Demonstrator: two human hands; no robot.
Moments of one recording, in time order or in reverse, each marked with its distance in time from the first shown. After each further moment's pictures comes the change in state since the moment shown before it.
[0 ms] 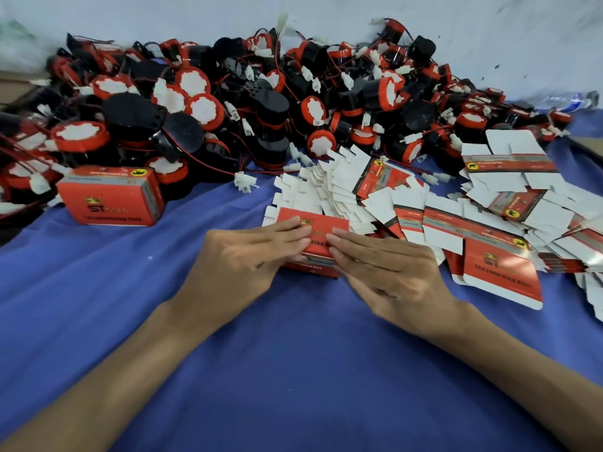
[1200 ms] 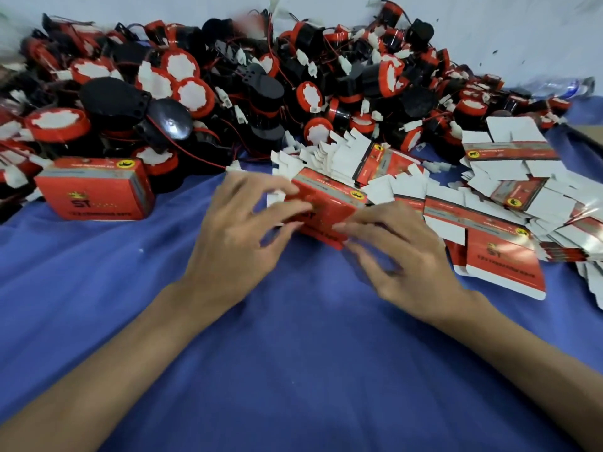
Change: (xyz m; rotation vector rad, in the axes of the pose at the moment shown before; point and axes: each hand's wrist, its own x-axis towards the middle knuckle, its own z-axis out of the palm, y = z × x) left_hand 0.016 -0.015 0.009 0.170 0.115 0.000; right_hand 0.006 0.008 0.000 -0.003 -0.033 0.165
